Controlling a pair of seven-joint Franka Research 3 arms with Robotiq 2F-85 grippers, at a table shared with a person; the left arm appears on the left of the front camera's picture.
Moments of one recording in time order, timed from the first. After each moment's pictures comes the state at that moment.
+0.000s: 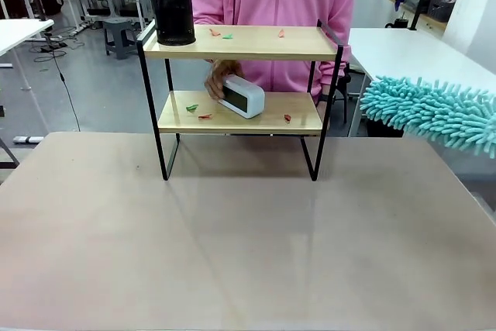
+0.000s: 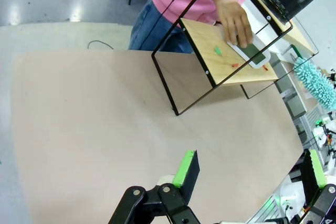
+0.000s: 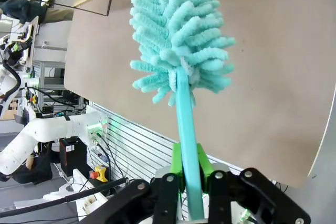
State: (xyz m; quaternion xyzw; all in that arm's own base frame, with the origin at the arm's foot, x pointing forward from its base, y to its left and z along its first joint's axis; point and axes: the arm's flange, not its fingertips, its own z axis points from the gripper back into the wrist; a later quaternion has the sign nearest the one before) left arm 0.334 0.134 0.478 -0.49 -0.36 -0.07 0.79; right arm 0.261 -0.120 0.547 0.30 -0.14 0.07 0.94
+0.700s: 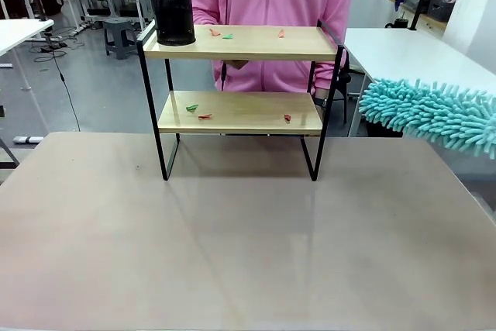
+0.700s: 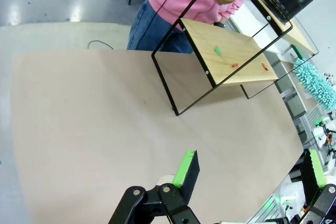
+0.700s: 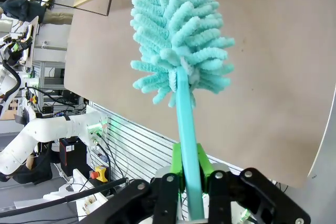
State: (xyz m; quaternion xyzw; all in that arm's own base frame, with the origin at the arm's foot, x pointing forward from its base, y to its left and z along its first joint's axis) left arm 0.334 0.134 0.478 -0.49 -0.36 -0.07 0.79; right arm 0.261 -0.120 0.547 0.30 -0.14 0.07 0.94
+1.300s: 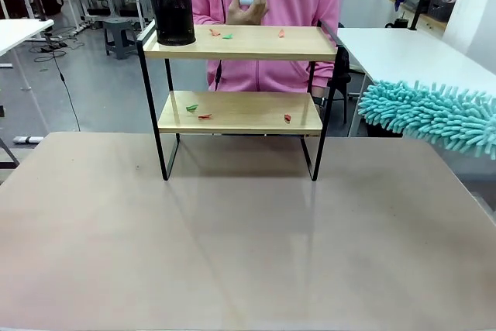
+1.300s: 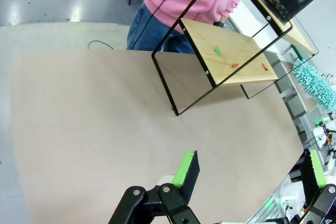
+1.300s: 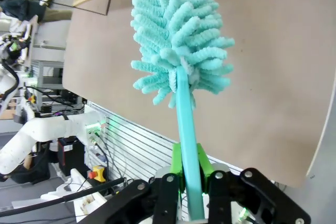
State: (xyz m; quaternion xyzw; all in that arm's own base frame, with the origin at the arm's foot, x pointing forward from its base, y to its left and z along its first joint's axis) left arm 0.334 0.134 0.478 -0.49 -0.36 -0.07 0.79; right arm 0.258 -0.120 0.549 0.29 -0.14 0.07 0.94
